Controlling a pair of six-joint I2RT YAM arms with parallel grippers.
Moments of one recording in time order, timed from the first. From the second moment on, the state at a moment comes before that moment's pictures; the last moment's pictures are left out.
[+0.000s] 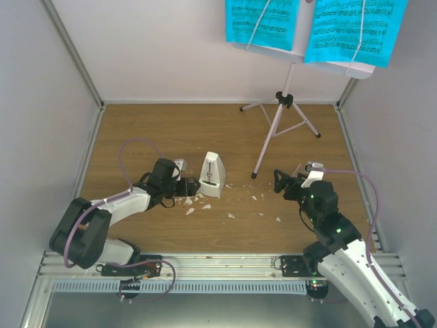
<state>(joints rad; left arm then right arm) -0.42 1.35 0.54 -0.01 0.25 -0.45 0.45 0.49 0.46 -0.31 0.16 0.53</state>
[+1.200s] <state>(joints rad) -0.40 1.52 0.69 -0.04 0.18 -0.35 0.45 0.47 0.45 -0.32 0.18 0.52</state>
